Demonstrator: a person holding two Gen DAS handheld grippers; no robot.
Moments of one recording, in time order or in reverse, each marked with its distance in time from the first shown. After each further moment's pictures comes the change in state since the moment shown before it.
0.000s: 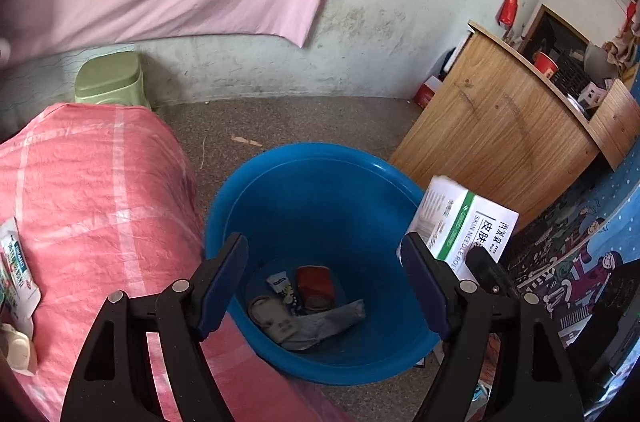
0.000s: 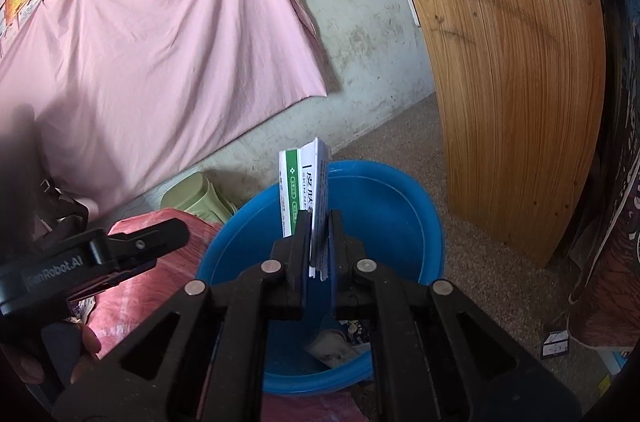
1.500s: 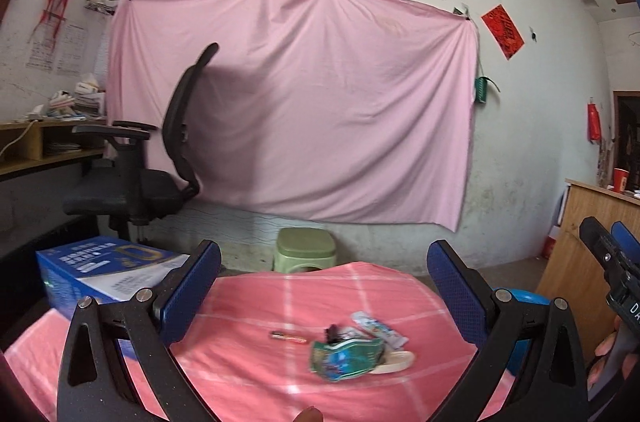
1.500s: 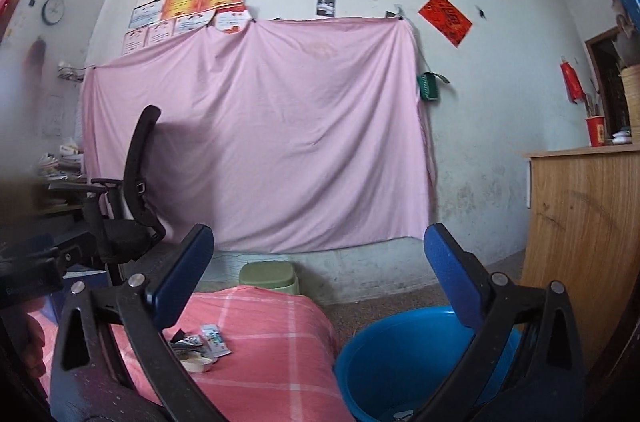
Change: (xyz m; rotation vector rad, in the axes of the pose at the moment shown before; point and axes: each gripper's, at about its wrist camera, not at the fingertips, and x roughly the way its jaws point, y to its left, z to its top) left arm -0.263 0.113 -0.124 0.000 -0.741 0.536; right arm -0.126 0.173 -0.018 -0.388 -0.480 0.294
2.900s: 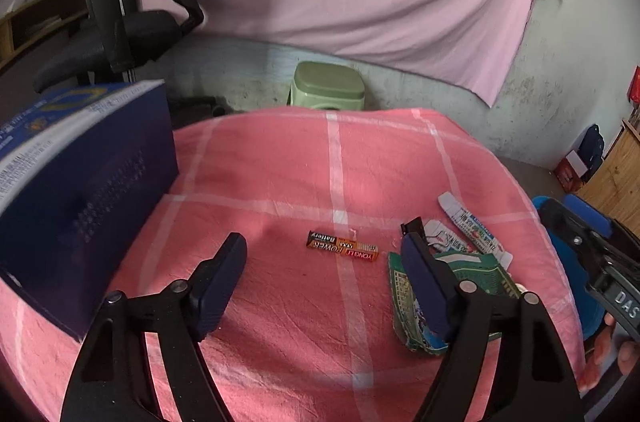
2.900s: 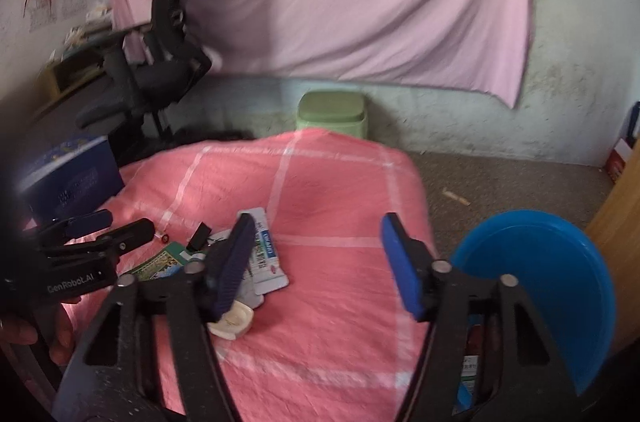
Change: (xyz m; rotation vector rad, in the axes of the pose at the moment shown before) left arm 0.147 0.043 -0.076 -0.111 0.644 0.021; right arm 0.168 0.063 -0.084 -0.097 0.708 0.247
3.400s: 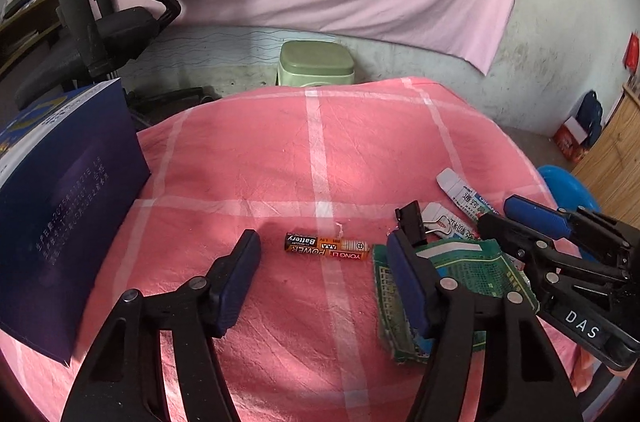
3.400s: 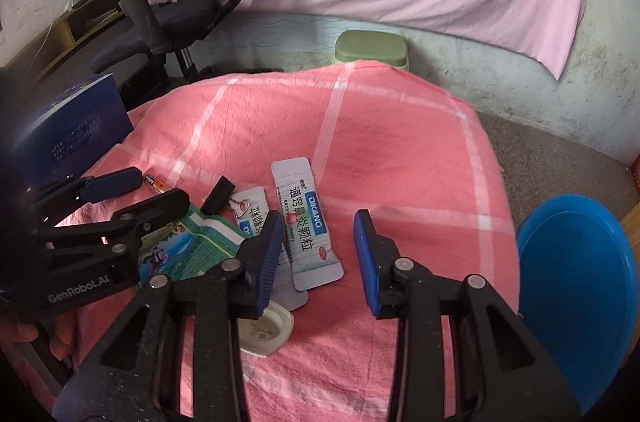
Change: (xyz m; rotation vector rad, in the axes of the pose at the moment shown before) left arm 0.022 -0.014 0.002 0.099 0.076 0.011; right arm 0.048 0.023 -0.005 -0.059 0.212 0.100
